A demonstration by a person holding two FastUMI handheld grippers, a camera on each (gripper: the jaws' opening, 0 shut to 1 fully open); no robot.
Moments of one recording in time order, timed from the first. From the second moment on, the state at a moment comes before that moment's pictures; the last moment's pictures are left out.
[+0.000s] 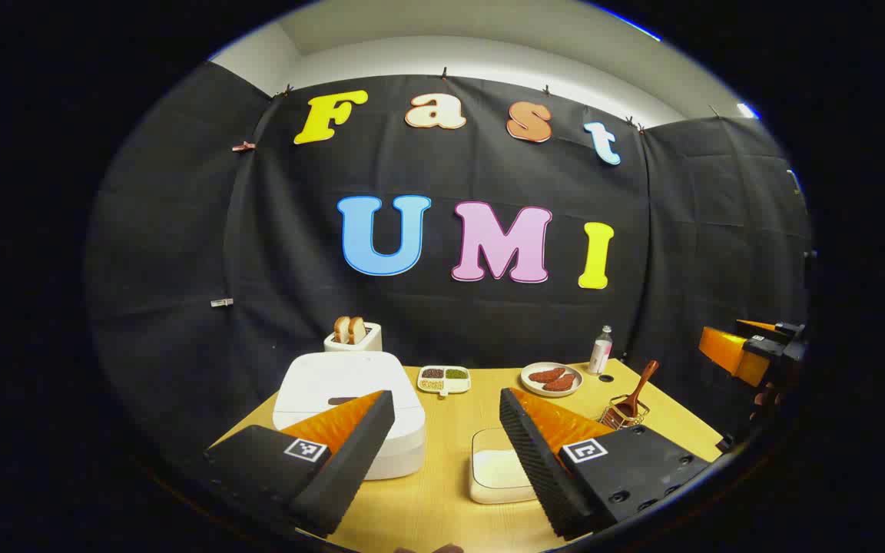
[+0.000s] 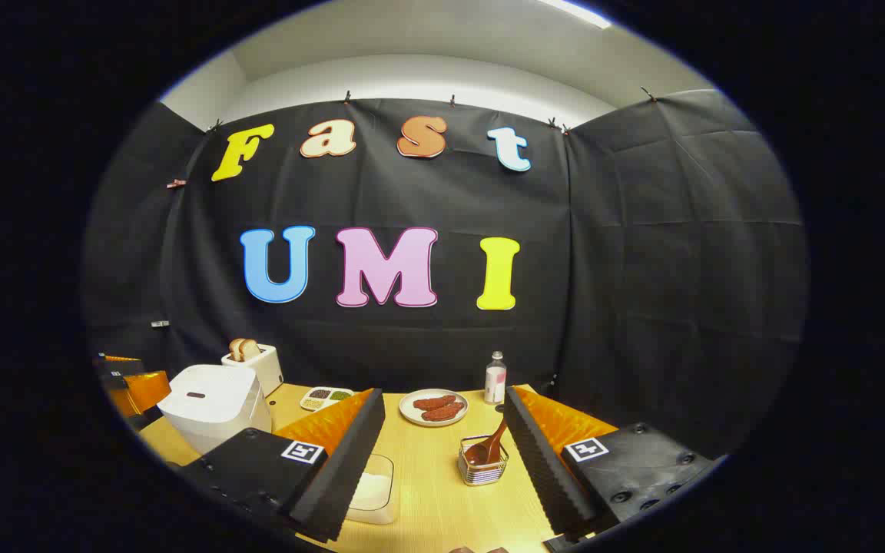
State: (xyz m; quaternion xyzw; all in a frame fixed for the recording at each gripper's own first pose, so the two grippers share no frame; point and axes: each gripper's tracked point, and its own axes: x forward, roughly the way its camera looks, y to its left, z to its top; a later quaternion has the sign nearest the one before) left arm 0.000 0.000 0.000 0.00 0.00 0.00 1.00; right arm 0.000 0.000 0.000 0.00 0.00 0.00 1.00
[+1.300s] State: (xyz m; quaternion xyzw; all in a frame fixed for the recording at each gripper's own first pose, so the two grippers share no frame) left arm 0.041 0.065 0.016 0.01 0.00 0.10 1.00; right arm 0.042 -0.029 -0.042 -0.03 0.03 0.04 1.00
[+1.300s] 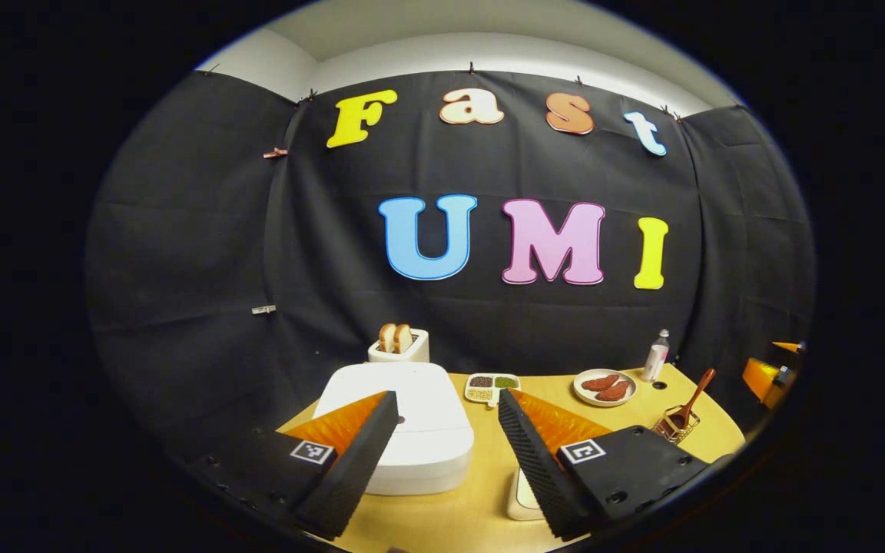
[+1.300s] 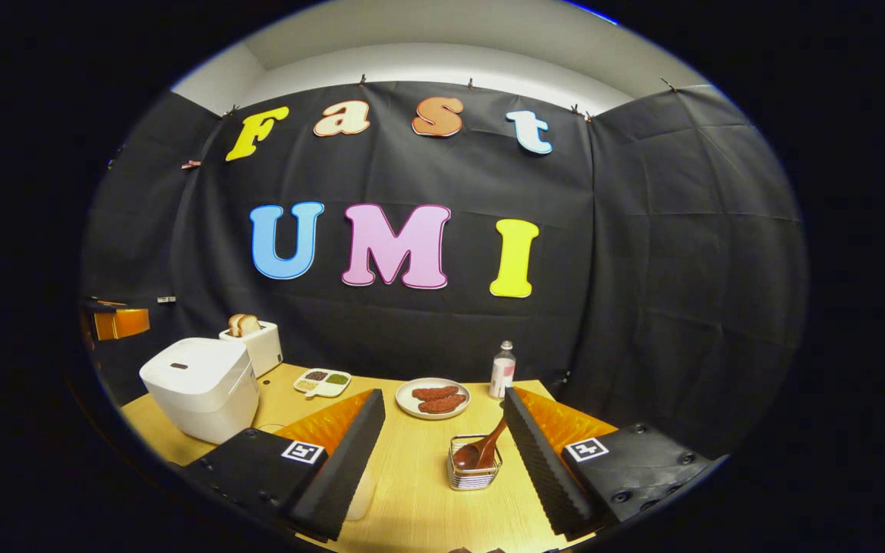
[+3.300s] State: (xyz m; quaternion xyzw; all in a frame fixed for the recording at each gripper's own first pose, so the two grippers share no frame) left arm 0.161 0.165 -0.059 -0.15 0.13 0.12 0.97; right arm 0.036 -0.055 -0.084 -0.01 0.08 0.04 1.00
